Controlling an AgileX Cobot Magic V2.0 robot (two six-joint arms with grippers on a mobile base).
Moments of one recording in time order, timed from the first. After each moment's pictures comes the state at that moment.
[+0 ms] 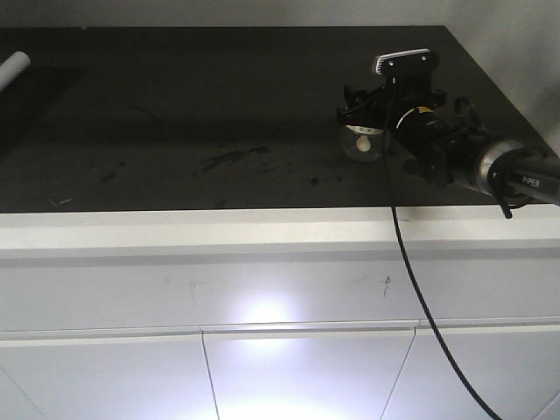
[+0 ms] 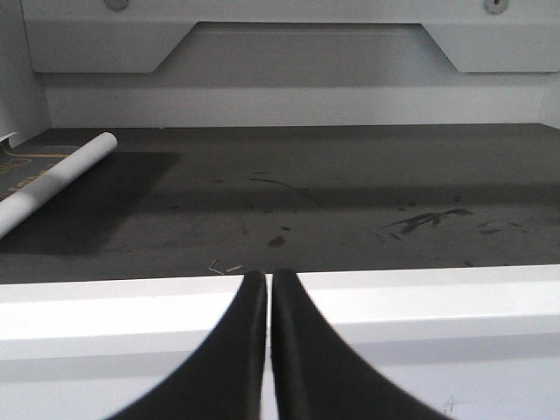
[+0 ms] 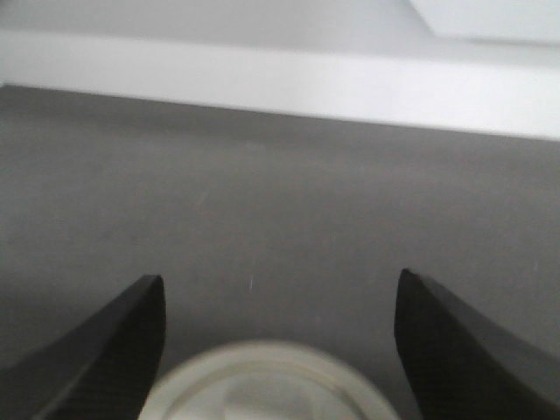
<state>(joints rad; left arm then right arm) 0.01 0.26 -0.12 0.46 -0.05 -0.48 0.16 2.19 -1.56 -0.22 -0.43 0.11</state>
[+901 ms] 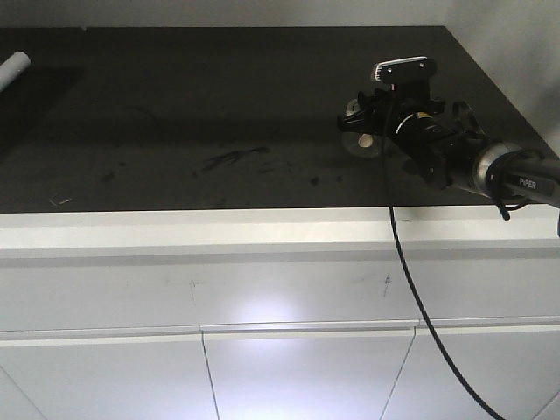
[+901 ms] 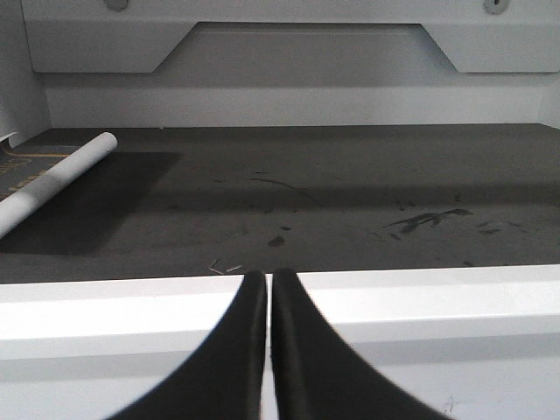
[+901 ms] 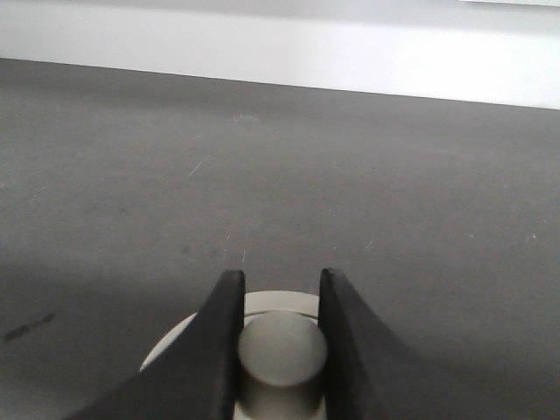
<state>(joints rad) 0.01 0.26 -0.12 0.46 -0.05 -0.48 0.16 2.20 -1.57 -0.21 -0.40 0.12</state>
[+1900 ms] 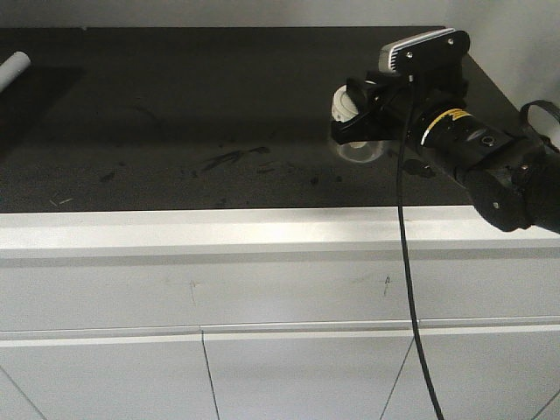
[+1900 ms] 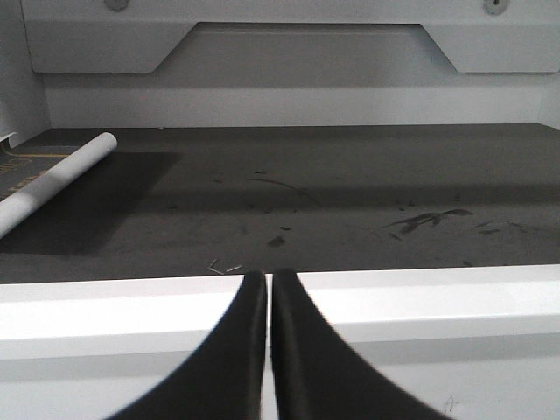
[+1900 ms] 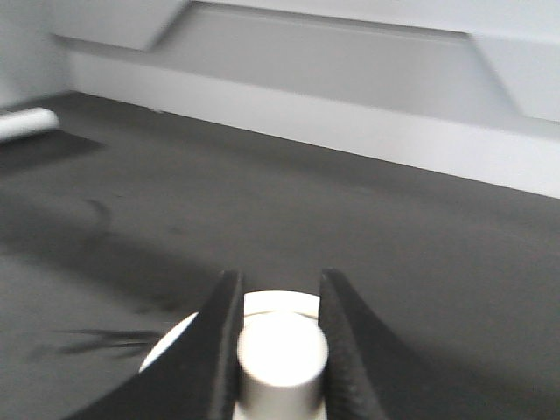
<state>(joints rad) 0.01 0.26 -0.12 0.46 -0.05 -0.48 0.29 1.64 -1.06 -0.35 -0.44 0.19</state>
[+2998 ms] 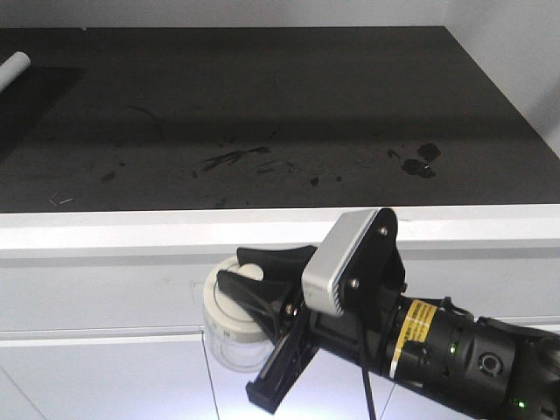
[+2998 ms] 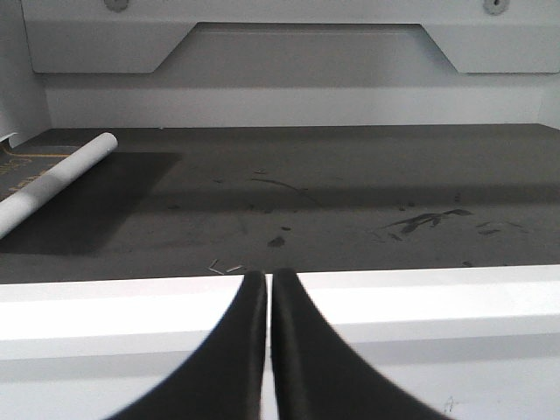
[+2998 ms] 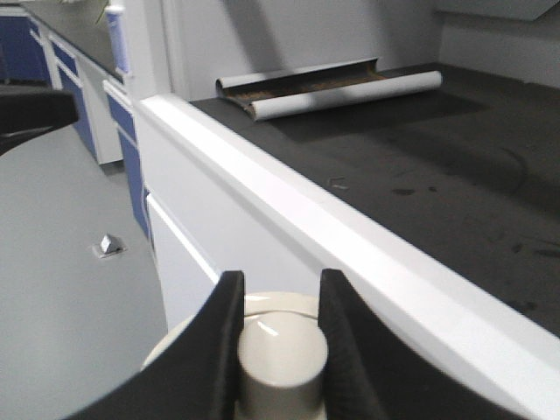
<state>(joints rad) 0.01 0.26 -0.12 0.46 -0.05 -0.48 0.80 1.30 -0.57 -0.43 -0.57 0.31</state>
